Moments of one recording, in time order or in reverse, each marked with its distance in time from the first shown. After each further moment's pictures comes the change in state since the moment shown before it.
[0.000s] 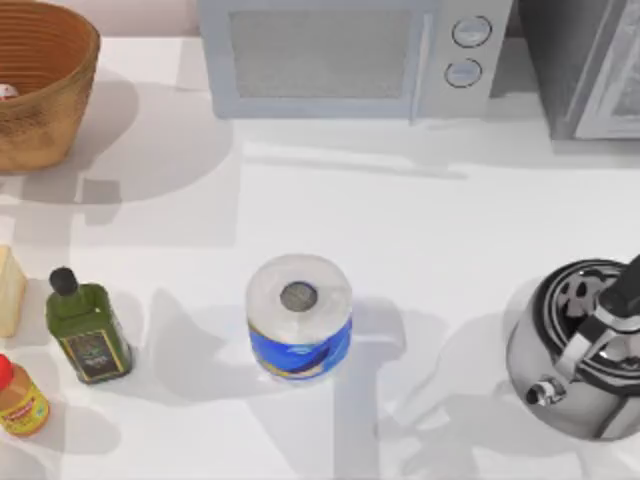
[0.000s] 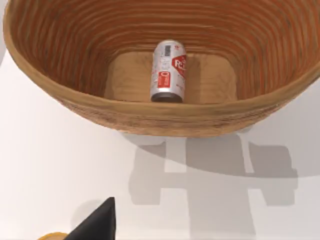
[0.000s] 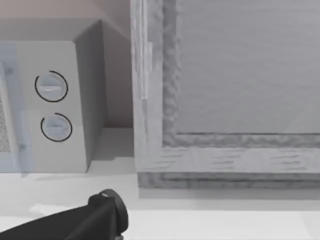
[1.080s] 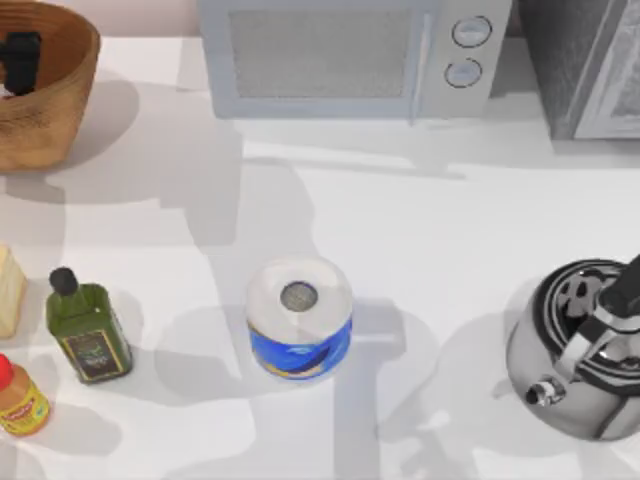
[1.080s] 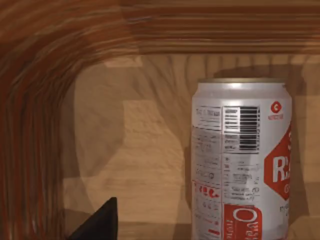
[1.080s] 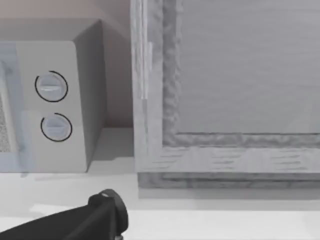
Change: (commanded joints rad) left arm 0.054 1.248 1.224 -0.550 0.090 0.106; right arm 0.000 0.000 0.000 0.000 0.000 0.000
